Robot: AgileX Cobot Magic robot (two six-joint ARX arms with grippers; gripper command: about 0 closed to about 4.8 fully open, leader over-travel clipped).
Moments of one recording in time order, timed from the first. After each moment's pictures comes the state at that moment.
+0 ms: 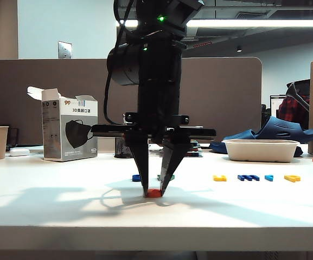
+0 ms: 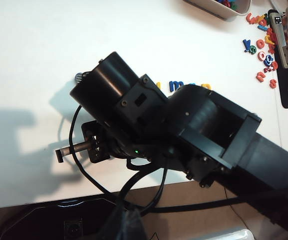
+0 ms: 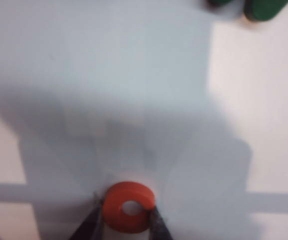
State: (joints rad) left arm -0.86 1.36 1.78 -1.25 -0.16 -0.82; right arm 0.78 2.13 1.69 -1.01 0.00 0.56
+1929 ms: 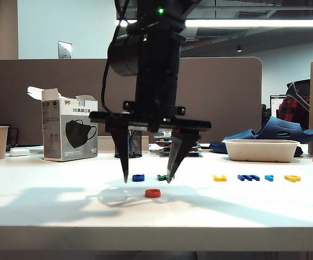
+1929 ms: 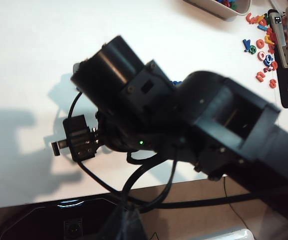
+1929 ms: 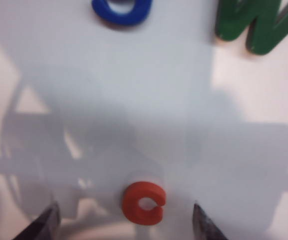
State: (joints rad) left arm -0.86 1.36 1.78 -1.25 -0.16 -0.82; right arm 0.76 2.13 1.76 -1.05 -0.03 0.55
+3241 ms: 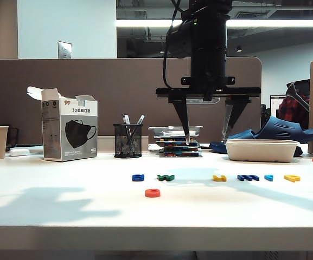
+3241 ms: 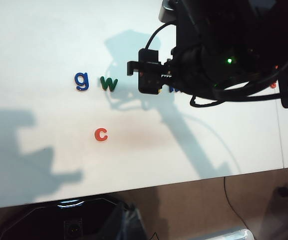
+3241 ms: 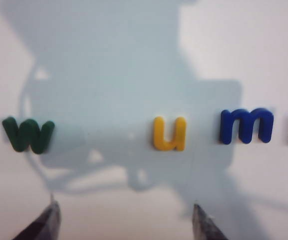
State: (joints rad) left arm -0.86 1.36 1.78 -1.25 -0.16 -0.82; right arm 0.52 2.13 1.96 -1.25 0.06 0.57
